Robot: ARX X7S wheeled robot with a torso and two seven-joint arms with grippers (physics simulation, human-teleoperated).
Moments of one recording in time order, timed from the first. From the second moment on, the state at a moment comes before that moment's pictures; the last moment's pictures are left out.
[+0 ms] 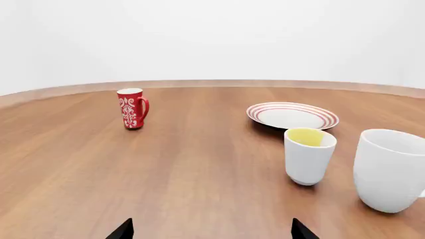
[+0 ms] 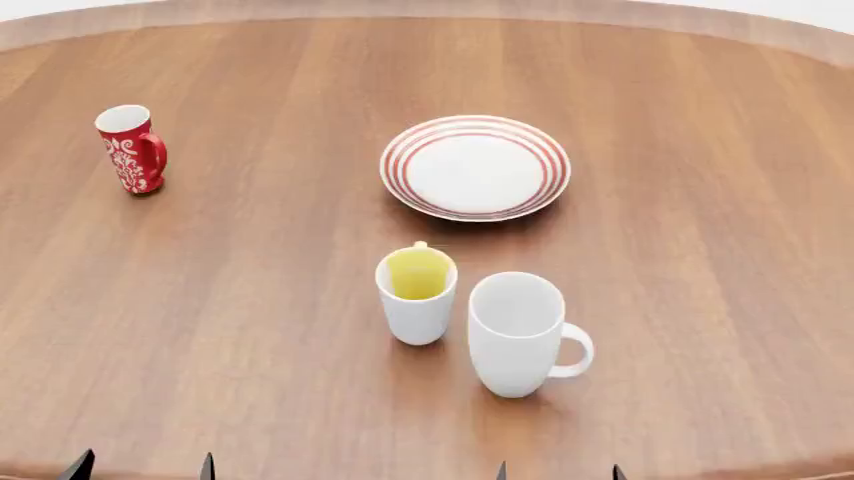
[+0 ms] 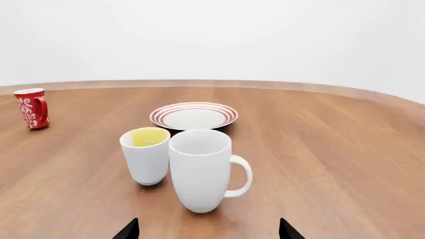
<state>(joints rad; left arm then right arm) 0.00 0.00 0.00 0.00 0.00 0.00 0.00 0.00 0.00 0.00 0.00 0.00 0.00 0.00</state>
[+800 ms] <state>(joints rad) -0.36 -0.10 0.05 0.43 -0.13 -0.65 -0.09 0.37 0.13 -0.03 -0.54 0.15 0.77 0.07</state>
